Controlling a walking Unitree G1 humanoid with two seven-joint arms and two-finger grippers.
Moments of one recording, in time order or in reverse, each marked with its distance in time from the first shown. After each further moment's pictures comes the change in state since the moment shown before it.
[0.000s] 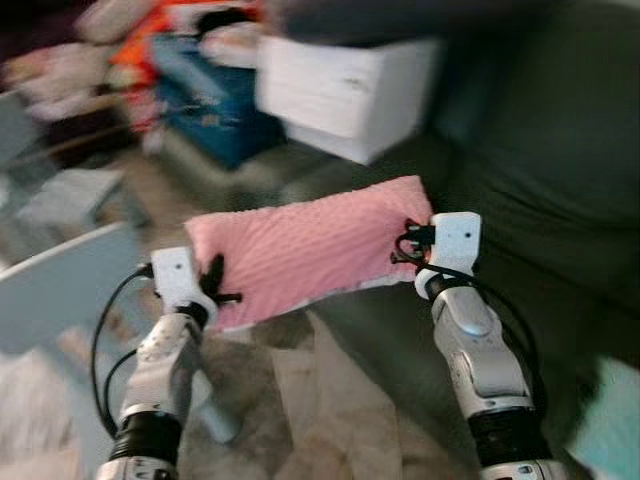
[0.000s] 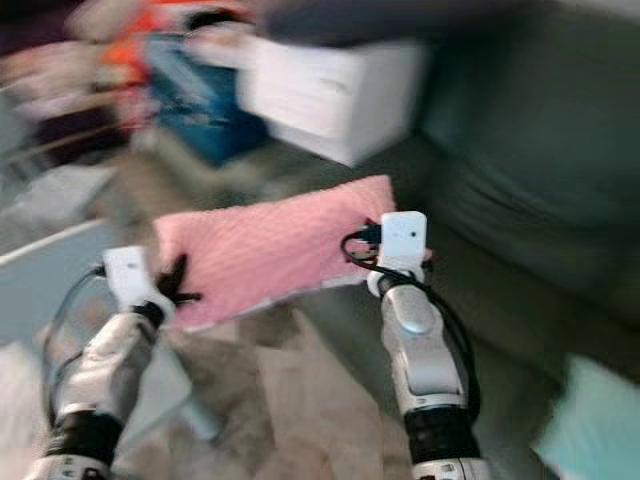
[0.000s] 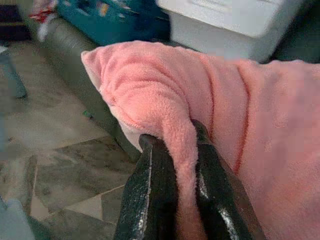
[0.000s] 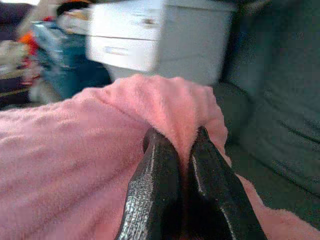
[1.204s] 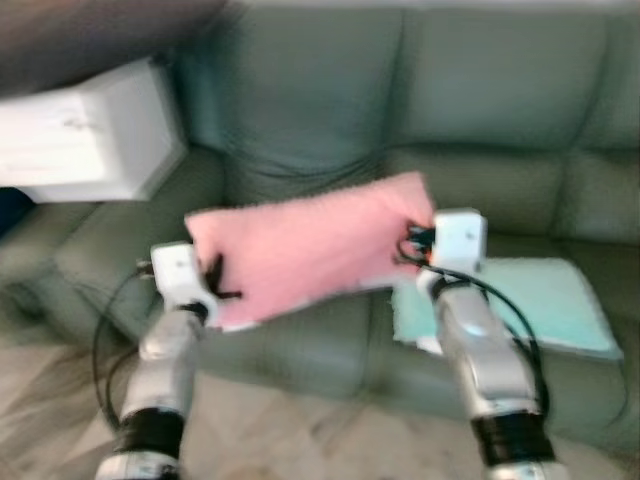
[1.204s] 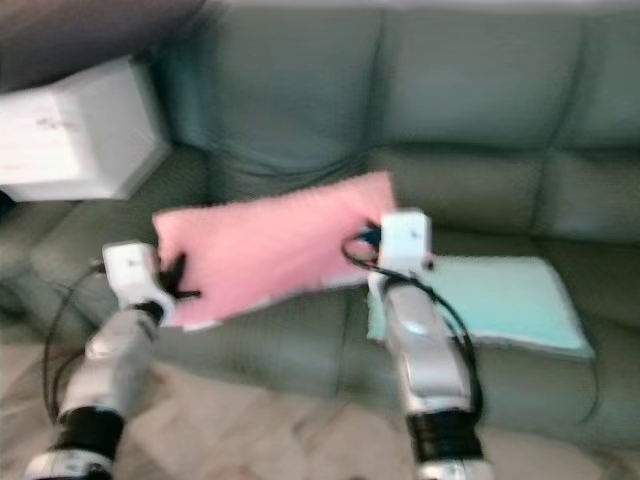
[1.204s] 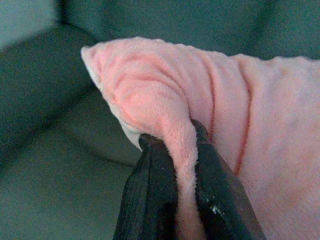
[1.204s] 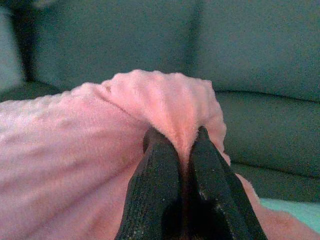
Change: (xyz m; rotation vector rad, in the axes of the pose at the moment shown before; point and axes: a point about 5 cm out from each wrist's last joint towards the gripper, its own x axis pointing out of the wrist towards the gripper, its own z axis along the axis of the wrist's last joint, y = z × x) left arm 0.004 -0.010 -0.005 0.000 0.016 -0.008; right arm -0.003 -0.010 -0.003 -0.011 0.014 -0.027
